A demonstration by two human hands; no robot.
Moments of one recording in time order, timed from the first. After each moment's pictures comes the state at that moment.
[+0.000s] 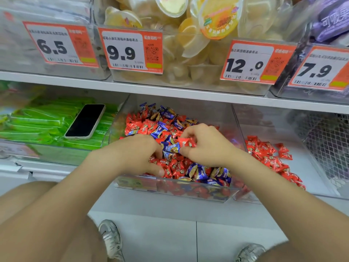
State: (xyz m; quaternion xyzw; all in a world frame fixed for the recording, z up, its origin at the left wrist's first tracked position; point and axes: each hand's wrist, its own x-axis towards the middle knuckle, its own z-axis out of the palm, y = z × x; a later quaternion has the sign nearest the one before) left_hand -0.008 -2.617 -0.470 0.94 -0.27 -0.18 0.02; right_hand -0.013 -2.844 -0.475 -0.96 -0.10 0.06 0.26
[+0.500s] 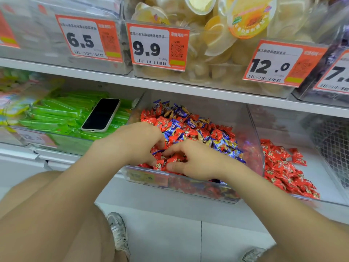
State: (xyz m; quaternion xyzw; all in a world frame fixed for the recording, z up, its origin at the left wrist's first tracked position) left_hand -0.007 -2.594 -0.459 0.97 -0.22 -0.14 0.01; right_hand -0.021 -2.798 -0.494 -0.94 -0.23 0.16 0.21
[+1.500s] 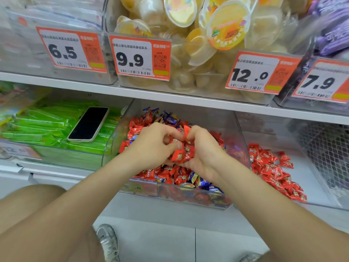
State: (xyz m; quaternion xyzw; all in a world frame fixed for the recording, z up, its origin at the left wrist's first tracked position) left_hand -0.008 -2.650 -0.475 0.87 -0.14 -0.07 0.47; right_hand -0.015 -2.802 -0.478 -0.56 0.16 0.16 0.80
